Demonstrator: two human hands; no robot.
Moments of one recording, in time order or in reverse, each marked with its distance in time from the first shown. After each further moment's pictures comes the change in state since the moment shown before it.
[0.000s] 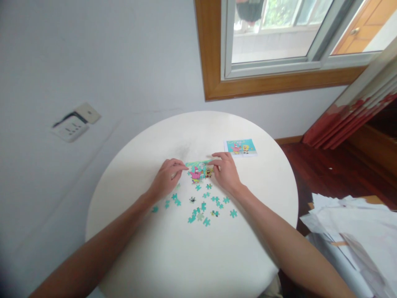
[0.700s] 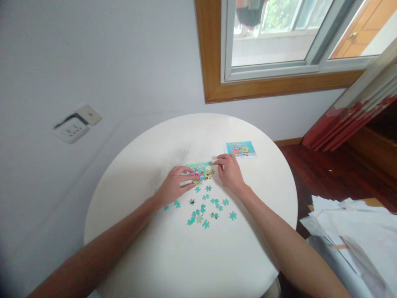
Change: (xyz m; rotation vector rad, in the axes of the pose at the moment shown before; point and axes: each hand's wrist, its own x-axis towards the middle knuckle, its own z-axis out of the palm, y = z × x) left_hand -0.004 0.011 0.016 -0.004 -0.162 0.051; right_hand 0.002 0.016 -0.006 -0.038 -0.061 0.086
